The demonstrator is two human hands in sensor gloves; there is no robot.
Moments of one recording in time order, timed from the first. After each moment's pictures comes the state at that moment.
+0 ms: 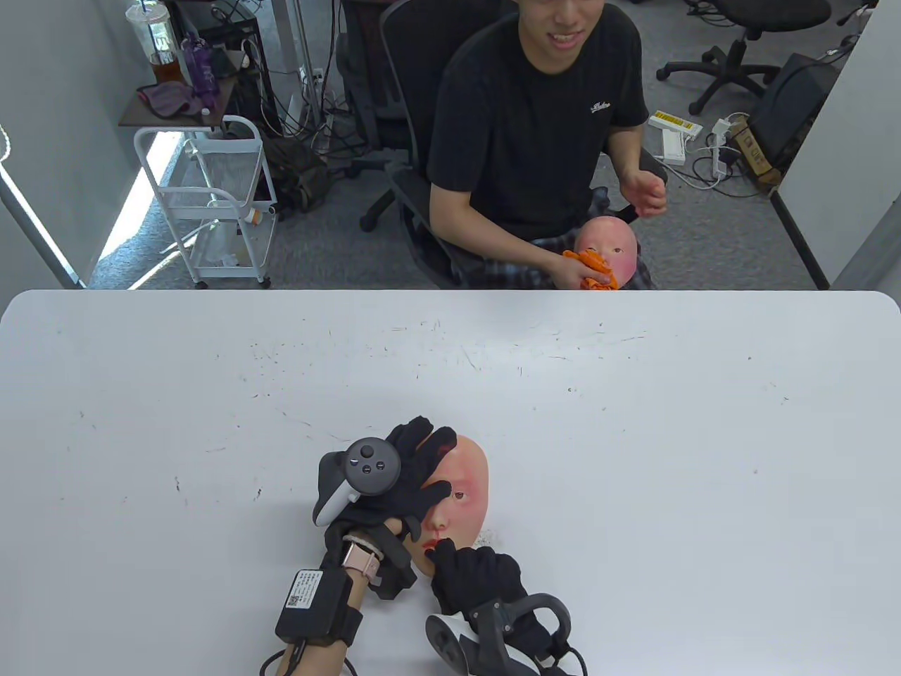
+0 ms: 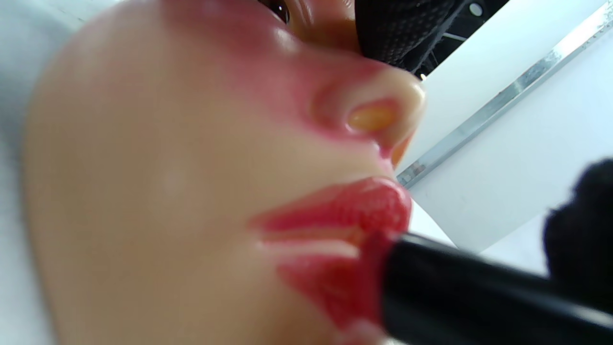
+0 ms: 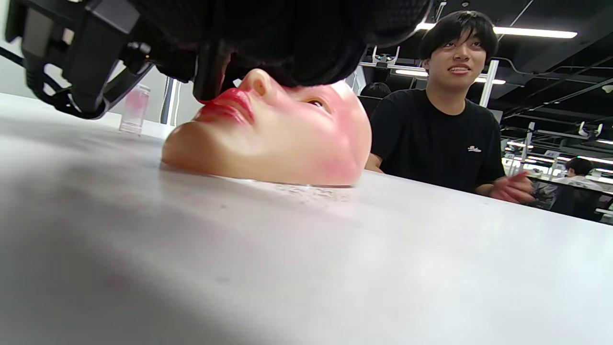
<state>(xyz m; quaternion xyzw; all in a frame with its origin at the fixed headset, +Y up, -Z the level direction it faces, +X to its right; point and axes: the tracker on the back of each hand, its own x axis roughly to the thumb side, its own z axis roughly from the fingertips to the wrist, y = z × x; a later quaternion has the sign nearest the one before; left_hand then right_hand) -0.129 -0.764 -0.366 -0.13 -0.17 0.36 0.91 0.028 -0.756 -0.206 -0.17 0.13 -0.98 0.06</state>
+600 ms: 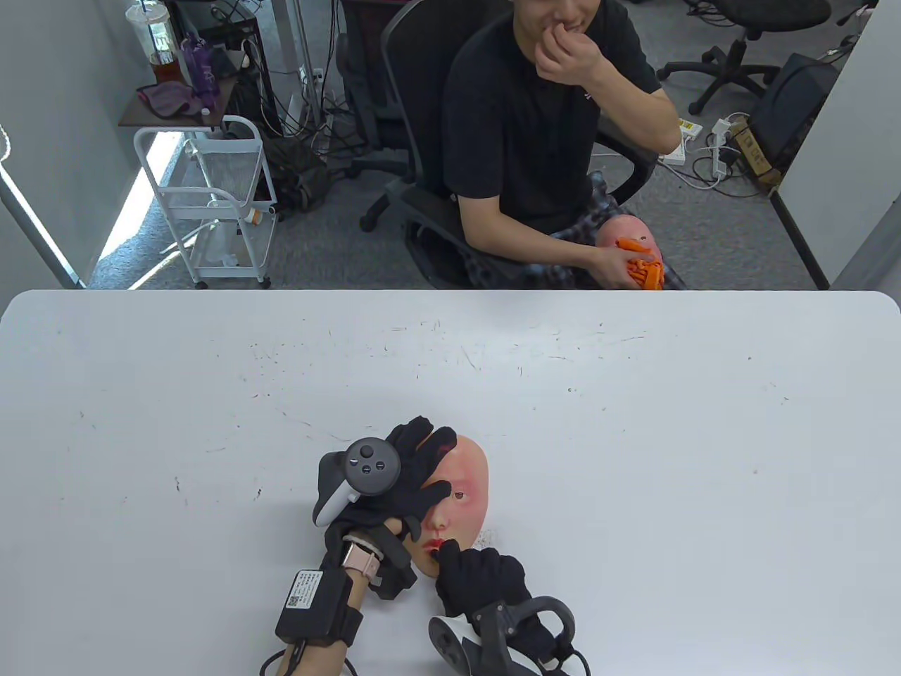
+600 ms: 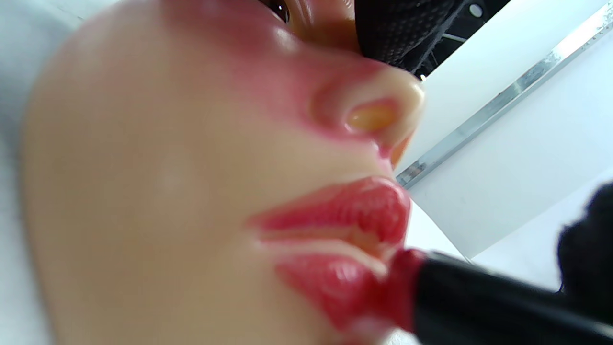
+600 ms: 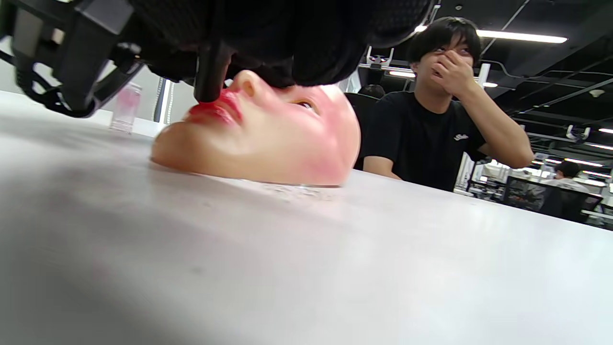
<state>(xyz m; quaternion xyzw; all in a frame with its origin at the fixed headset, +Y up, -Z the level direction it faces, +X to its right) -0.129 -0.765 -0.366 -0.13 -0.17 0.36 0.91 0.032 -0.756 -0.205 -0.16 0.13 -0.98 0.06</state>
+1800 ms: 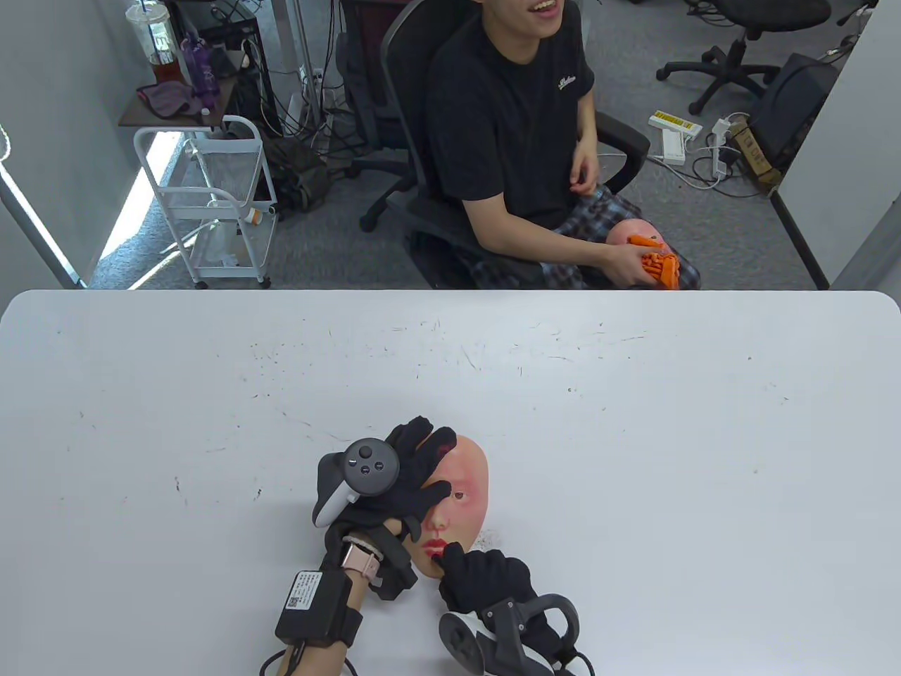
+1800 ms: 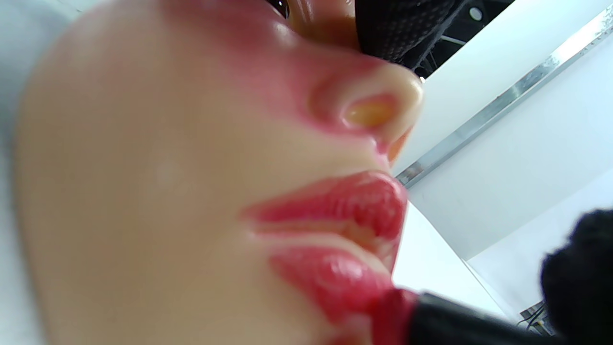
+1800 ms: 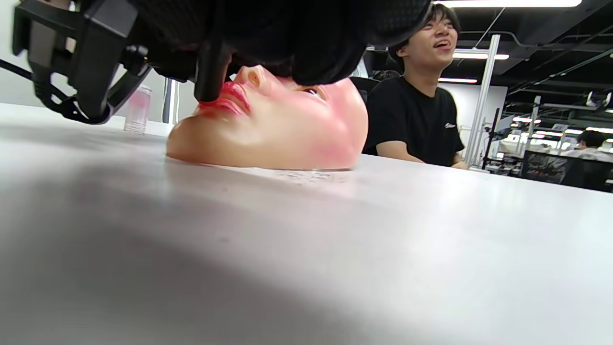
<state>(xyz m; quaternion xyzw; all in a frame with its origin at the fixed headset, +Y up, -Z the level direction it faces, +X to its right) -0.130 -0.767 -0.366 -0.13 -0.17 0.36 0.91 0.037 -0.758 -0.206 -0.17 0.11 -0.98 0.03</state>
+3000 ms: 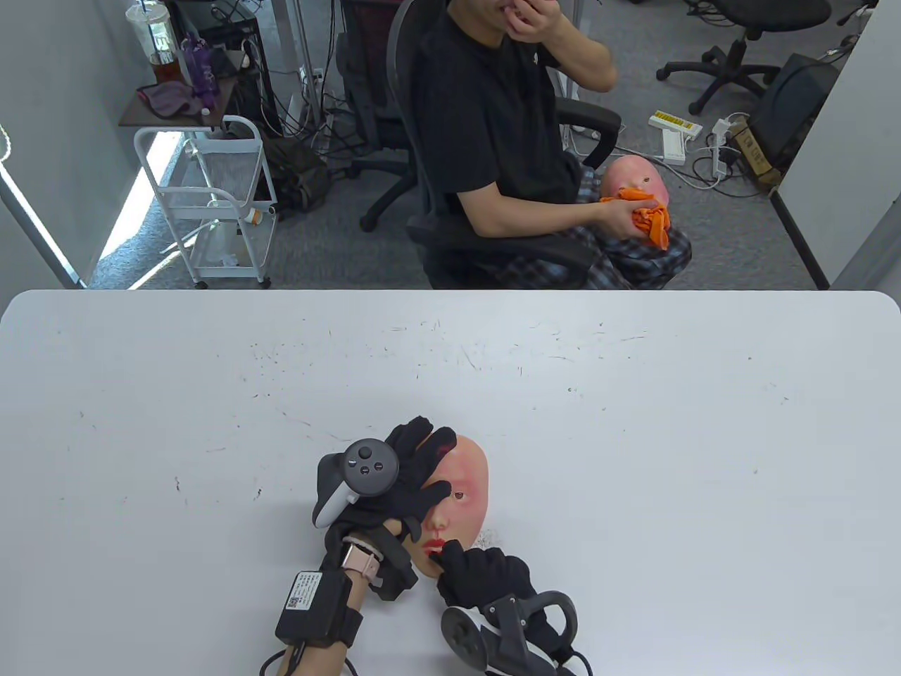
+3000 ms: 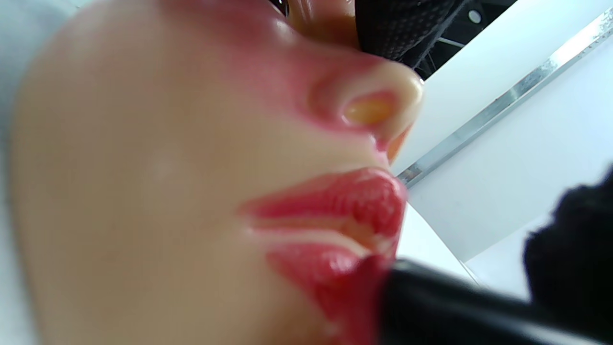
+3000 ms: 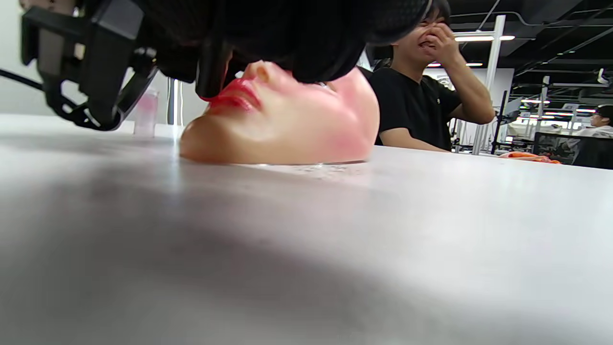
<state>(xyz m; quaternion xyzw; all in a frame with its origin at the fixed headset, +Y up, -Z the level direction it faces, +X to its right) -0.130 -0.767 -0.365 -0.13 -0.17 0.37 0.90 0.028 -0.759 -0.211 -0.18 0.09 -0.98 0.01</state>
